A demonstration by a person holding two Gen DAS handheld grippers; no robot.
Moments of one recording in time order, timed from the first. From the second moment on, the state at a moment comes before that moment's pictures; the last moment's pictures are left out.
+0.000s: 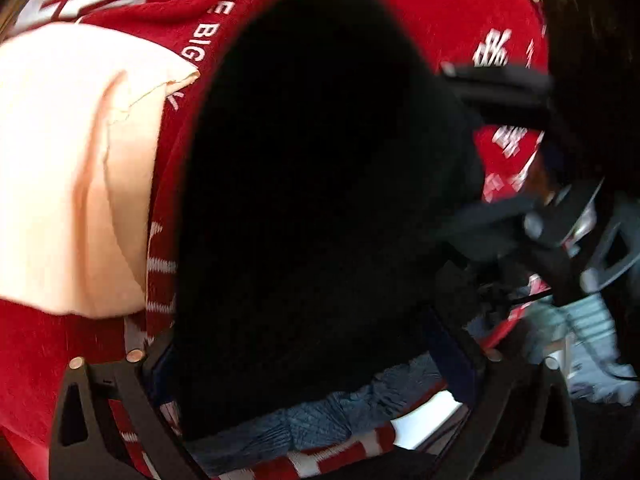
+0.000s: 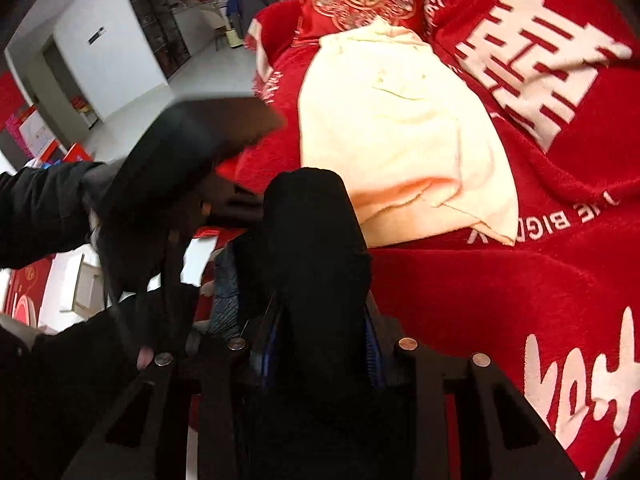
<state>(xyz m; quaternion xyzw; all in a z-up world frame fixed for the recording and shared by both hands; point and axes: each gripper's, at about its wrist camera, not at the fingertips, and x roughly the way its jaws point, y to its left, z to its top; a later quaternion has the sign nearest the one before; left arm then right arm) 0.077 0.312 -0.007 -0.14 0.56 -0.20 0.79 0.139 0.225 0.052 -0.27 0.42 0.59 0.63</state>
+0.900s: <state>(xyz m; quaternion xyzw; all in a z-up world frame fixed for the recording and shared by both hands) 0.060 0.246 0.064 -0.03 0.57 -0.10 0.81 0.025 0.051 0.006 -0.17 0.50 0.37 0.76</state>
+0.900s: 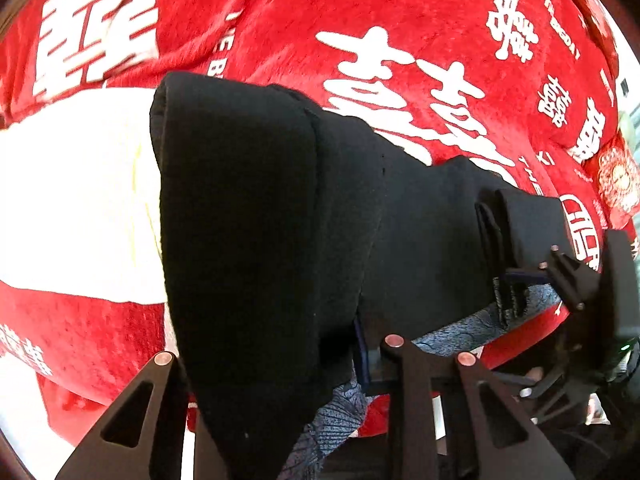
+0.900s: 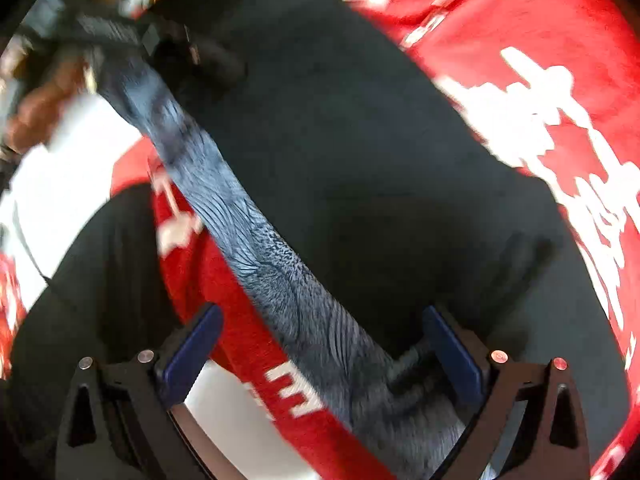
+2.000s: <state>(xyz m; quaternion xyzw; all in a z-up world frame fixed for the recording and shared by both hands) 0.069 0.018 0.151 0.14 0.53 -0.14 0.82 -0.035 -0.096 0.042 -0.14 0.44 0.24 0.85</state>
